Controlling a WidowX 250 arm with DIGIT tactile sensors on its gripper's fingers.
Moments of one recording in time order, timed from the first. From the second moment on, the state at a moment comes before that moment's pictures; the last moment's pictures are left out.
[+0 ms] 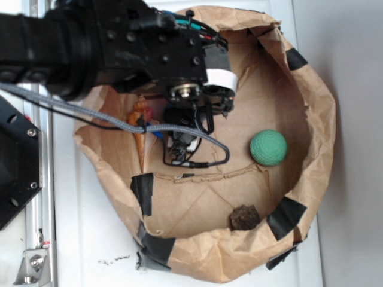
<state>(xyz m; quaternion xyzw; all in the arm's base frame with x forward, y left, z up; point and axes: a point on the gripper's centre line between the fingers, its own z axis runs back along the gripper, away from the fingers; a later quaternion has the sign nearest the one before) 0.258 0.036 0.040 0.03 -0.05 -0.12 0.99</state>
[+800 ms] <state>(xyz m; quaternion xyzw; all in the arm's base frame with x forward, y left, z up) 0.250 0.041 0.028 0.03 -0.04 -0.12 0.99</state>
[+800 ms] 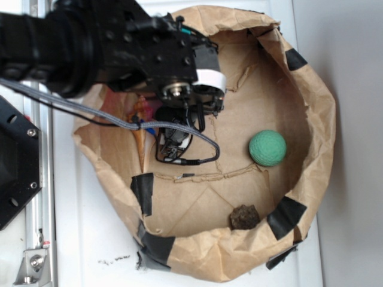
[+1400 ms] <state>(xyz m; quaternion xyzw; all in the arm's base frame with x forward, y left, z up) 0.254 0.041 0.028 0.03 -0.04 -0.11 0.99</state>
